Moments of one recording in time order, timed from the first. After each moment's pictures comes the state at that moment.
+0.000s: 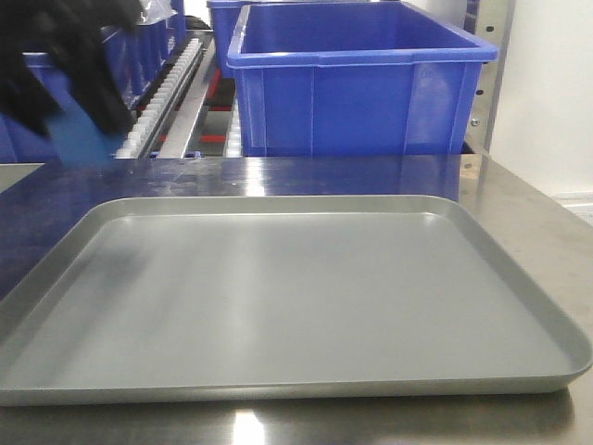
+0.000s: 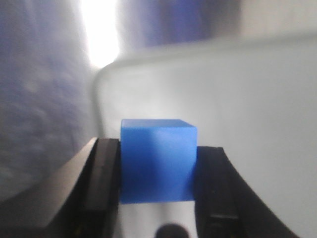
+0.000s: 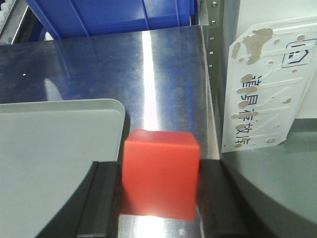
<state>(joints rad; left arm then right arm) -0.48 1.35 -1.06 0.06 0.70 -0.38 0.15 0.61 -0.52 0.06 0.44 0.15</state>
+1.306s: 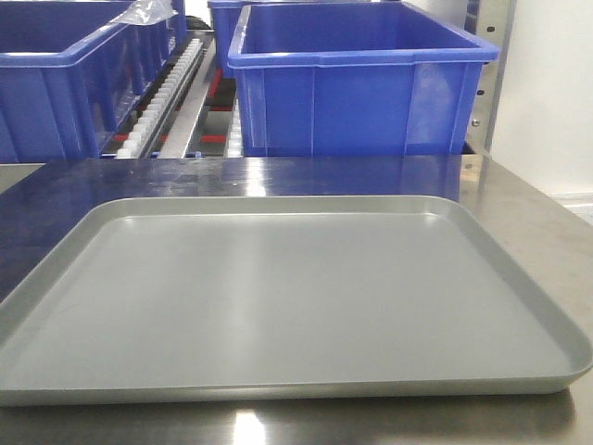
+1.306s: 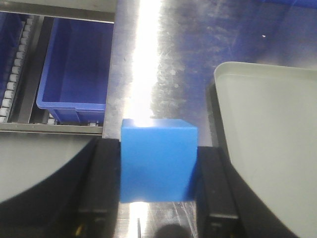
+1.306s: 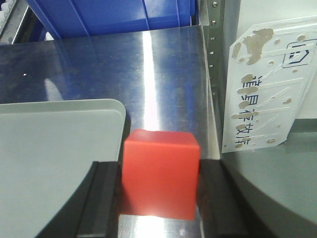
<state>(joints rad) -0.24 0.55 -0.46 0.16 0.57 -0.38 0.15 0.61 -0.52 0.06 0.44 0.15</state>
